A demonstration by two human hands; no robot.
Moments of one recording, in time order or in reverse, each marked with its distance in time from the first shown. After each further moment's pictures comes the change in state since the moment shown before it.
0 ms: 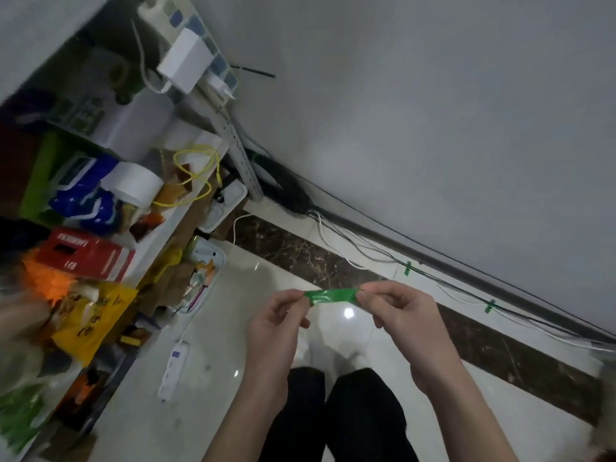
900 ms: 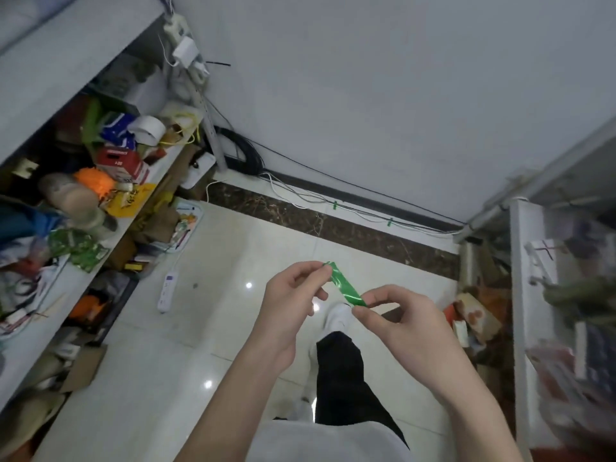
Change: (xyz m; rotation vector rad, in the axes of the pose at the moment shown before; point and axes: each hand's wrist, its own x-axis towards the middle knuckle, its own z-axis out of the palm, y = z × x) left_hand -0.508 -0.153 -0.140 0.107 -0.412 0.096; right_hand -0.601 0.144 -0.118 -0.407 0.162 -0.177
